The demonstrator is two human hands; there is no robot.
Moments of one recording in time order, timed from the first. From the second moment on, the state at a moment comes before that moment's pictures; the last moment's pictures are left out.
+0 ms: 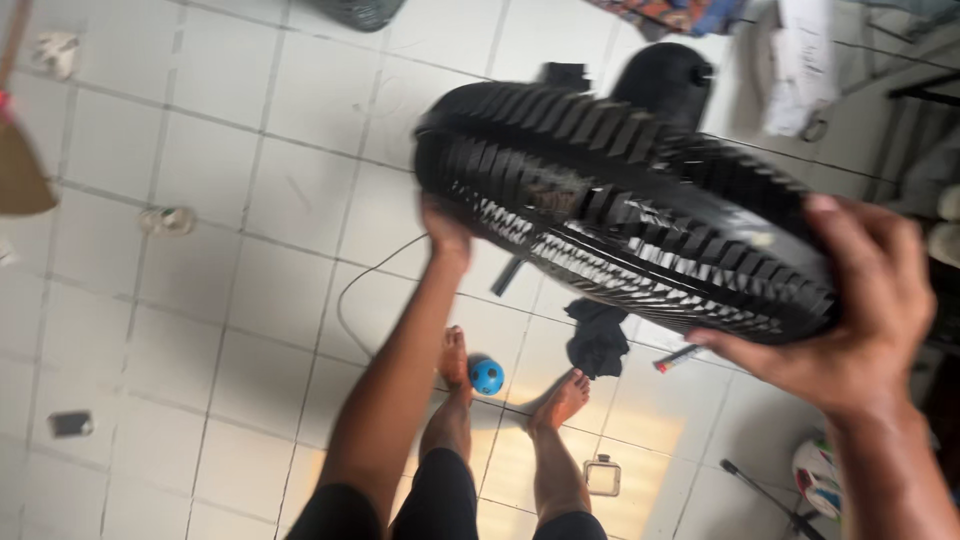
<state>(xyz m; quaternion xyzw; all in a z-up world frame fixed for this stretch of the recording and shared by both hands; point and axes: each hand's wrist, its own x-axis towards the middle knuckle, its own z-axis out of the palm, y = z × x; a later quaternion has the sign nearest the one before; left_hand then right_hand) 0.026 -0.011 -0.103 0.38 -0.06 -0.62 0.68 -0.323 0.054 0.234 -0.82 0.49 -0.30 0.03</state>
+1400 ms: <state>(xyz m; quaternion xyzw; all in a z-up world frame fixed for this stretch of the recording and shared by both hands) -0.120 -0.015 0.325 0.32 -0.94 -0.07 0.08 -0.341 0.062 0.030 -0.28 0.46 -0.75 0.37</state>
